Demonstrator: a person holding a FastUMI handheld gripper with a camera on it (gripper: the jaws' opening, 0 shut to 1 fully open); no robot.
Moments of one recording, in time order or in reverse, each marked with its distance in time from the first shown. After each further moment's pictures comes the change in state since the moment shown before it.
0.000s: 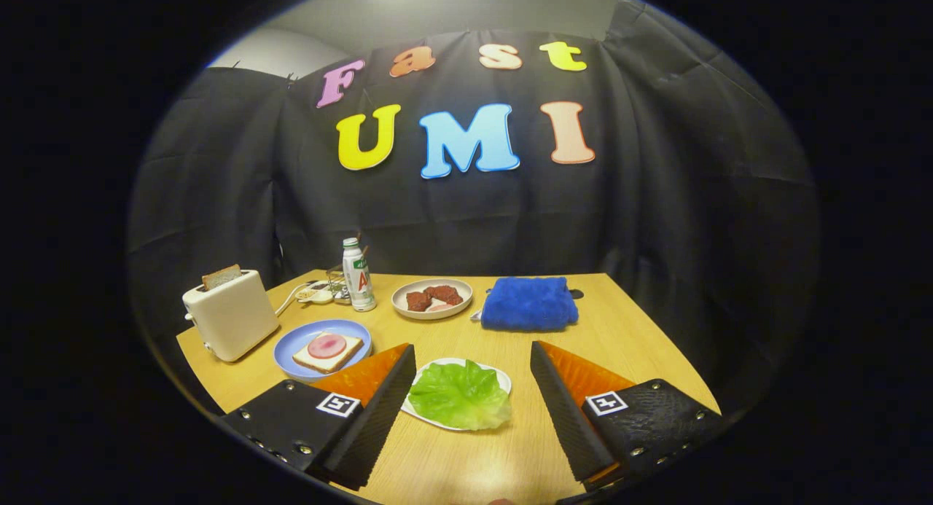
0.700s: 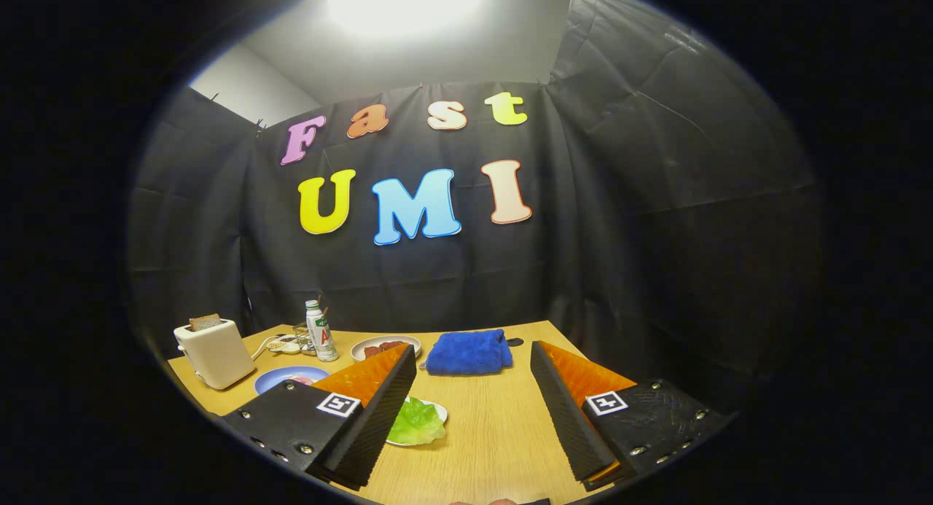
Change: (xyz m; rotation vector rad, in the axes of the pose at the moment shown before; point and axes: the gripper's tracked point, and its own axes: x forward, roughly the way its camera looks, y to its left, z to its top) arm -0.084 -0.078 0.048 0.051 -0.300 -0.151
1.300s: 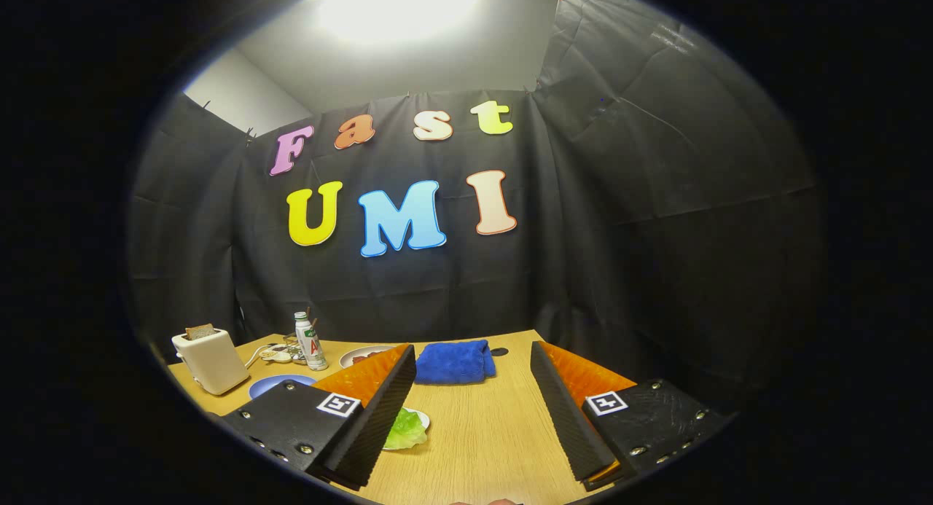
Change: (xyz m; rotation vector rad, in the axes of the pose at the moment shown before) arm -0.008 -0.039 0.022 0.028 -0.036 -0.049
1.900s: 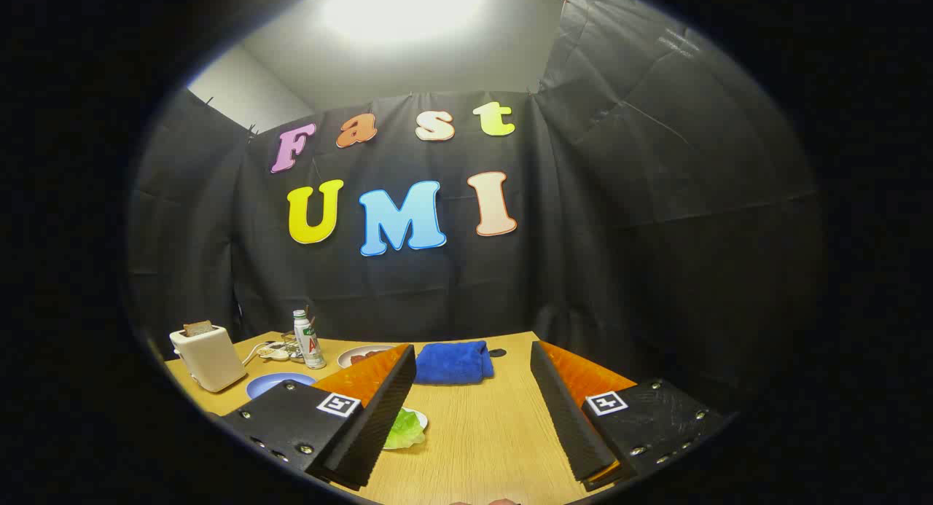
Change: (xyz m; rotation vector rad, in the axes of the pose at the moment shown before) arm -0.001 0.000 0.002 -0.017 -0.002 -0.005
